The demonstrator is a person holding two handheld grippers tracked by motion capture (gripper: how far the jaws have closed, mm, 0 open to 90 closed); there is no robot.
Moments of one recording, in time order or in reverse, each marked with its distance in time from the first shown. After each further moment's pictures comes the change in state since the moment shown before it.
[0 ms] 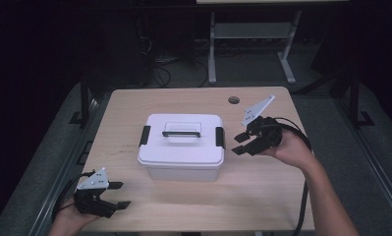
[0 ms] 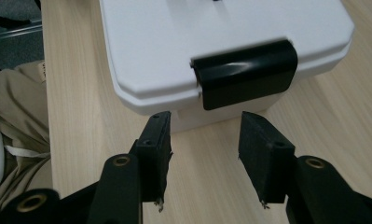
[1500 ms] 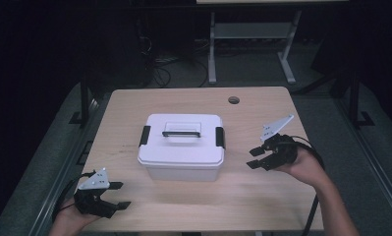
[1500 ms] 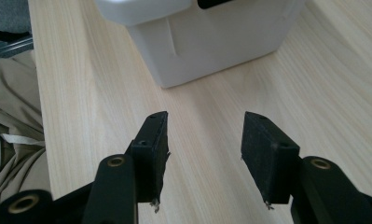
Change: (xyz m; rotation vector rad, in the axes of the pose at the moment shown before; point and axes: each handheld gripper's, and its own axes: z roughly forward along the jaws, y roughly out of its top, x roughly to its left) left arm -0.001 0.000 0.002 0.011 0.006 -0.002; right arm 0.001 -0.069 0.008 -0.026 0.001 0.109
